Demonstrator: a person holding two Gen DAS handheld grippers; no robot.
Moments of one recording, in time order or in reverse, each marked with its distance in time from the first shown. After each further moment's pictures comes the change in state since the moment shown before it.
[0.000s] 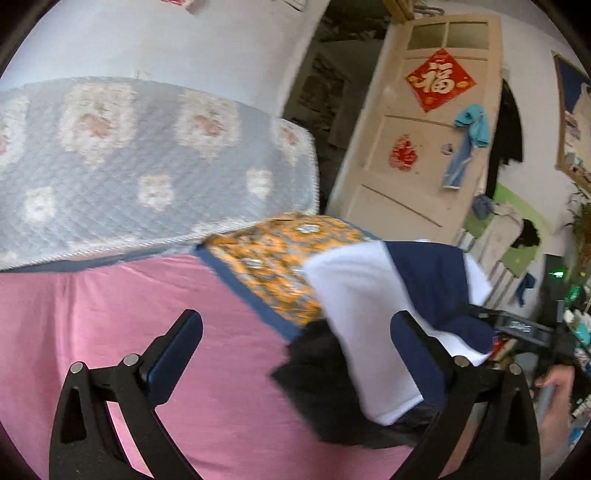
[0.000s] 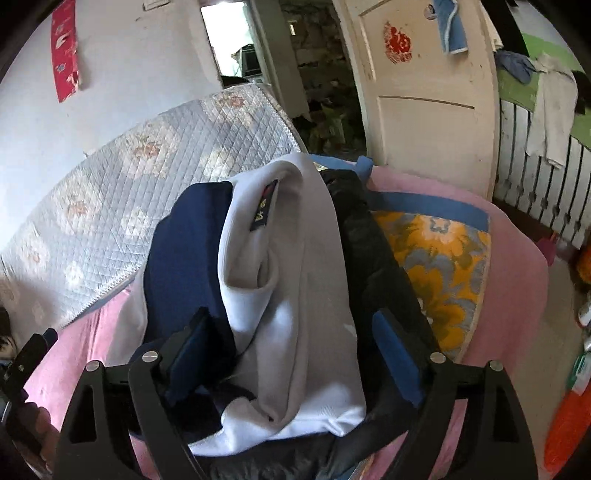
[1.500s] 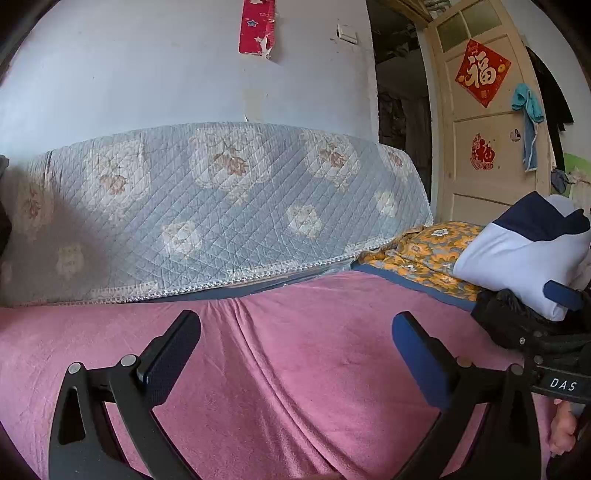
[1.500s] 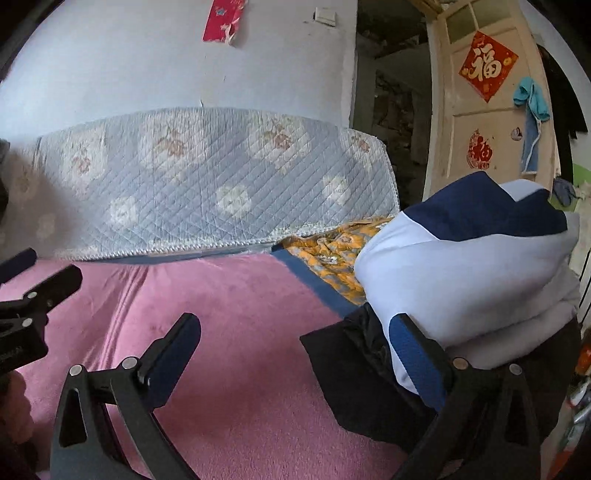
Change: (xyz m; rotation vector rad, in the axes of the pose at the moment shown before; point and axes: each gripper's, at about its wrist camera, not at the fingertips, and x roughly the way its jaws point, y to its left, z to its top) left arm -0.065 0.131 -0.062 0.167 -0.193 0.386; right arm 0.034 0.248 -0.133 -0.353 -0.273 -0.006
